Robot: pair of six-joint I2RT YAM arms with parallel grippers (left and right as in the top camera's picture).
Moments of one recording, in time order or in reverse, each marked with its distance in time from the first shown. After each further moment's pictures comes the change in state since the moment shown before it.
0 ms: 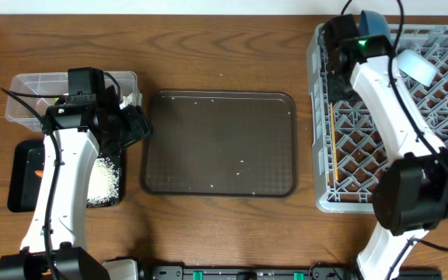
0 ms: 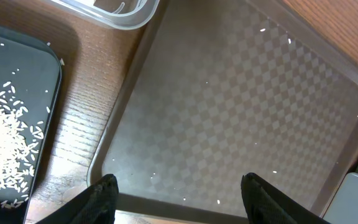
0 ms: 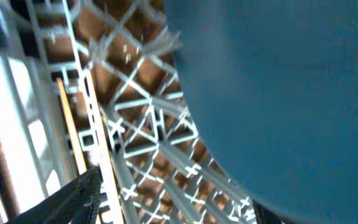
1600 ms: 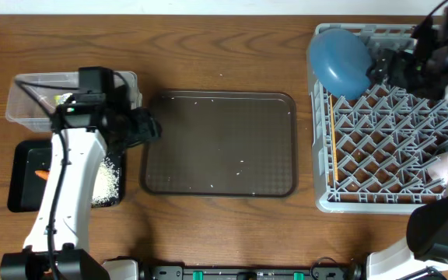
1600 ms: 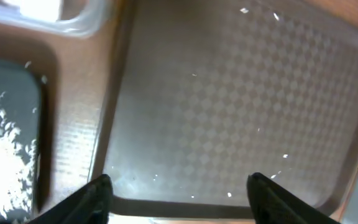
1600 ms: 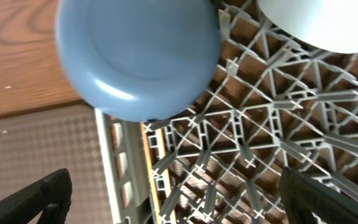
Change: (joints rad) left arm -0.086 0.000 0.000 0.016 -0.026 0.133; right arm -0.401 -0.182 0.000 0.054 -0.726 -0.174
